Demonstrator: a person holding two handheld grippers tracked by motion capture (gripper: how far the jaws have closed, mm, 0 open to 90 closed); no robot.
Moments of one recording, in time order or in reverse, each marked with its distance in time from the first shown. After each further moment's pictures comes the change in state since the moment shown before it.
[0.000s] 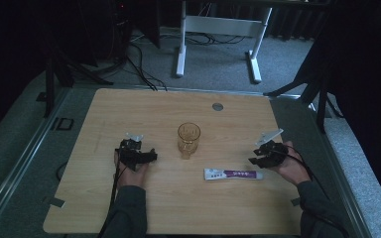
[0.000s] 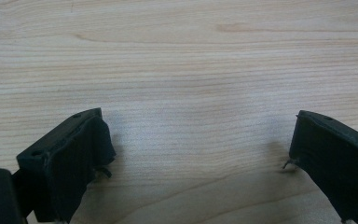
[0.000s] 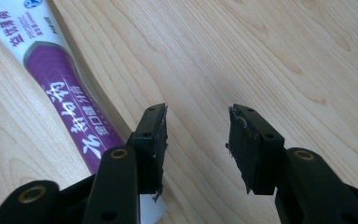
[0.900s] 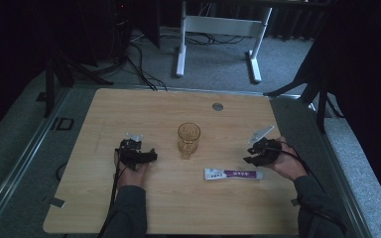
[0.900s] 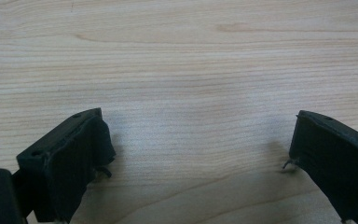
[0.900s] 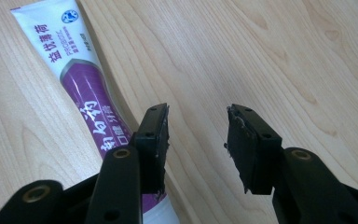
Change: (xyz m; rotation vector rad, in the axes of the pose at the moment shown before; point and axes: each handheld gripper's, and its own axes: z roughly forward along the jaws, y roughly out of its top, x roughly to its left) left arm 0.000 0.000 0.000 0.000 0.000 0.000; right arm 0.009 0.026 -0.003 0.038 0.043 -0.091
